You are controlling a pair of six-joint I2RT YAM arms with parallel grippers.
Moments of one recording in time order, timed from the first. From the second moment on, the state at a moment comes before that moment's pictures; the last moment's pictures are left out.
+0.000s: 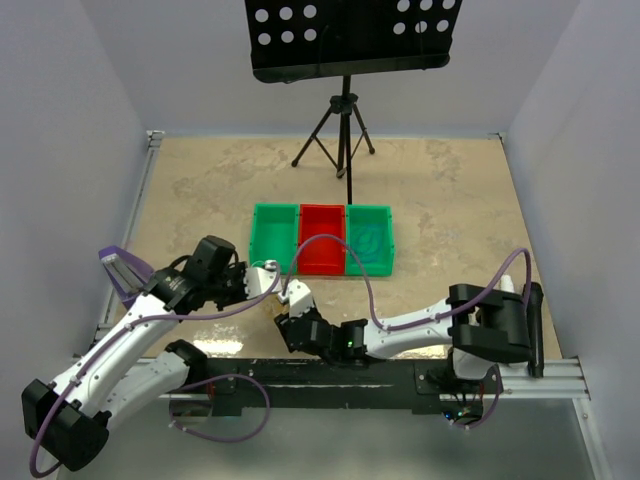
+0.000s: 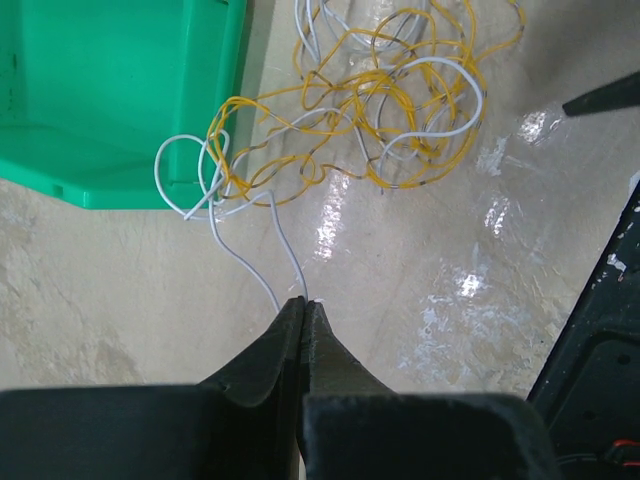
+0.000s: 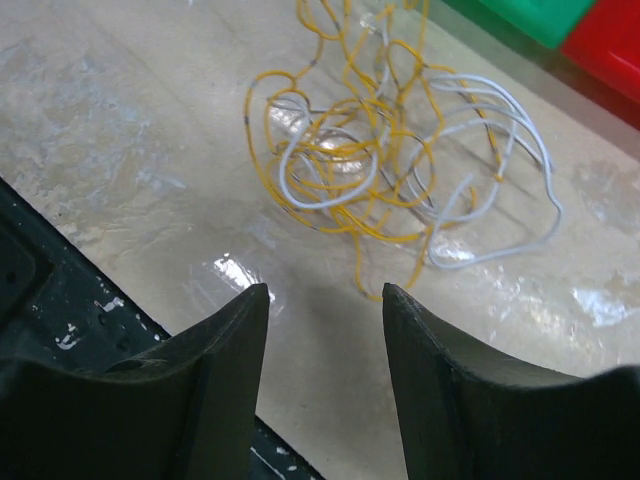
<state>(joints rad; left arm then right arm) -0.52 0.85 0.71 -0.85 0.19 0.81 1.47 1.63 0.78 0.16 0.60 0.60</state>
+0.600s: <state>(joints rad) -0.51 0.83 0.71 -0.85 0.20 0.78 1.45 1.85 0.89 0.38 0.64 0.39</state>
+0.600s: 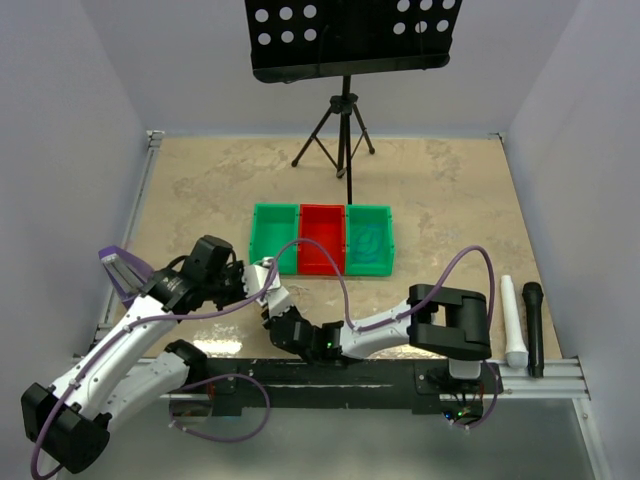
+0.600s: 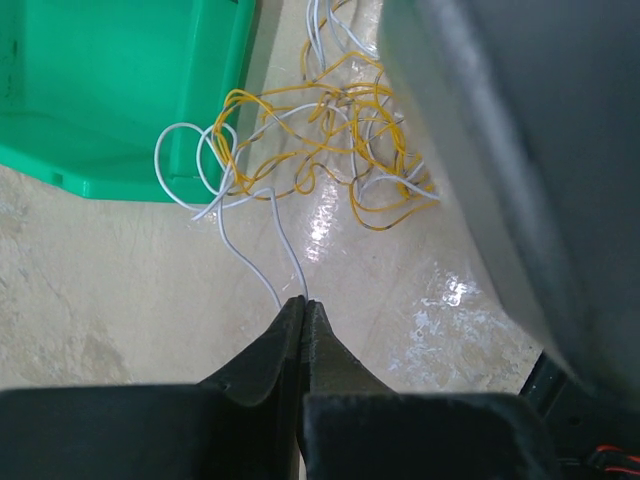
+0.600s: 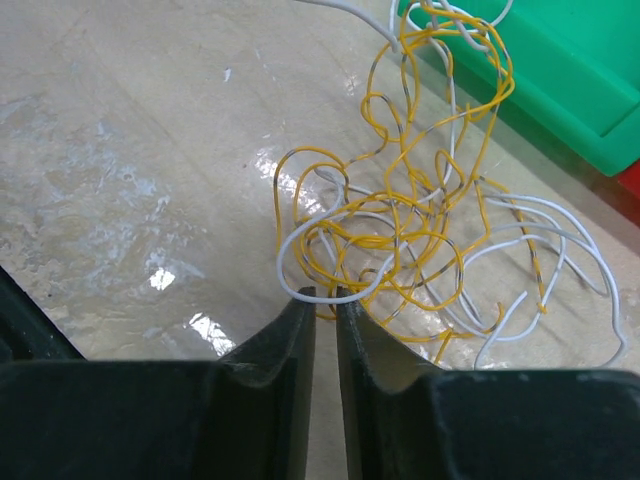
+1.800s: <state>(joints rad) -0.52 0.79 0.82 -0.69 0.00 0.64 1.50 0.67 0.78 -0.50 1.17 1.23</state>
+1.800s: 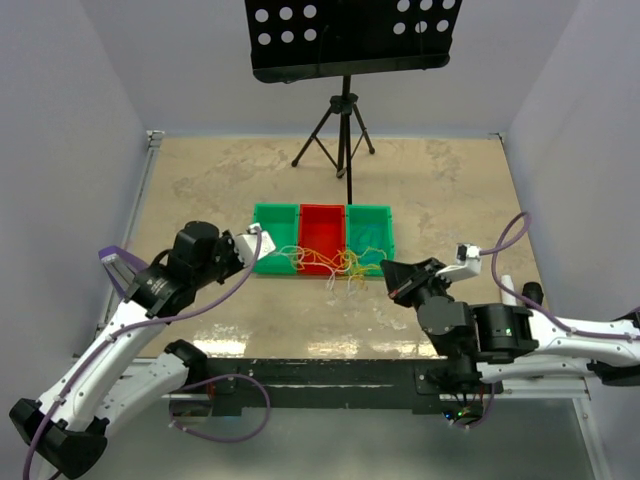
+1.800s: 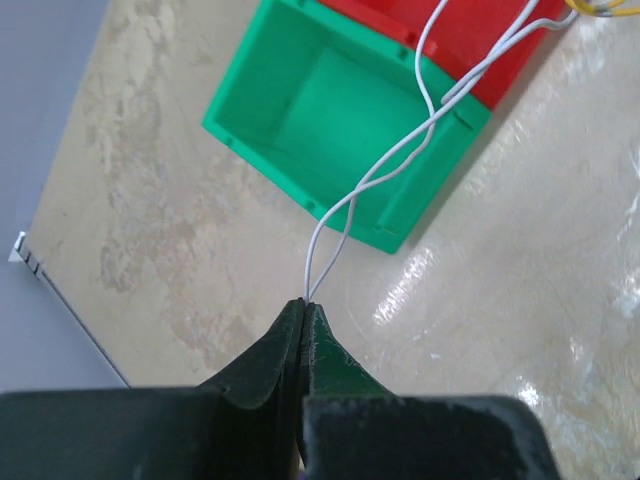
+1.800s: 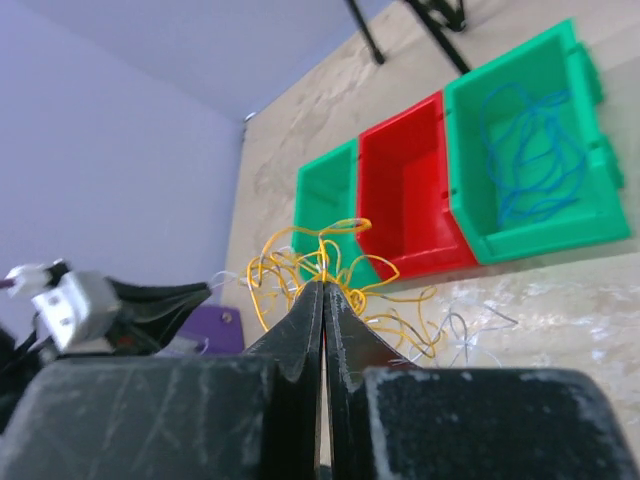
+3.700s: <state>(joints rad) -0.52 0.50 1.04 -0.90 0.34 0.82 1.04 0.99 1.08 -0.15 1.05 0.51</state>
